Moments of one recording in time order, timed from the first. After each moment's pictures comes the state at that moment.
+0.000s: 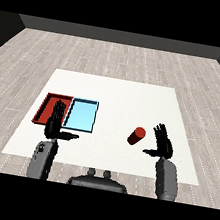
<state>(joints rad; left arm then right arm) 0.00 0.04 0.05 -1.62 0.09 -0.06 -0.44 -0.07 -0.15 -0.26 -1.27 -0.25 0.45 -0.33</state>
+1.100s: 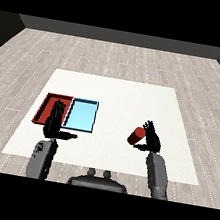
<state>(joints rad) -0.01 0.05 0.07 -1.61 0.13 -0.10 -0.45 -0.16 -0.09 -0.17 -1.13 -0.25 0.38 -0.35</state>
